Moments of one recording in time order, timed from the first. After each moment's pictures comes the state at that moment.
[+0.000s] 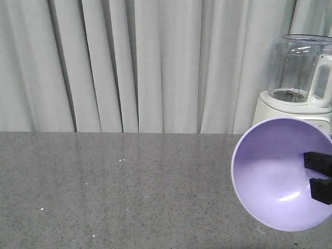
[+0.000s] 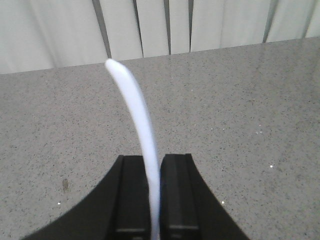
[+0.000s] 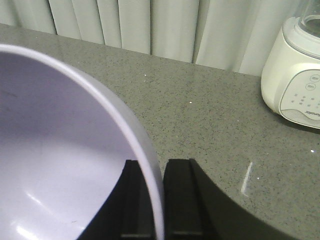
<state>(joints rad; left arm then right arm) -0.22 0.84 -0.98 0.14 0.61 -0.10 0.14 0.93 -1.04 0.21 0.60 -0.23</state>
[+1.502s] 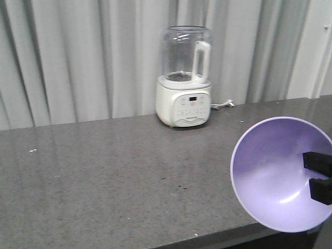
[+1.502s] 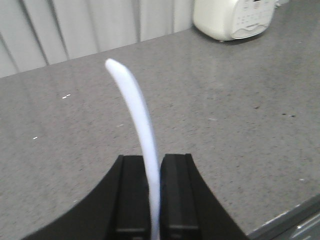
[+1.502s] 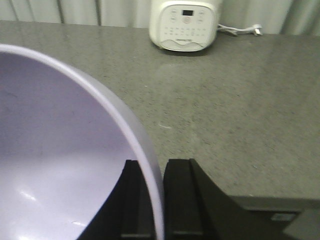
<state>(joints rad) -0.22 0.84 -0.98 0.14 0.61 -0.10 0.14 0.93 -1.04 0.21 0.60 -0.23</state>
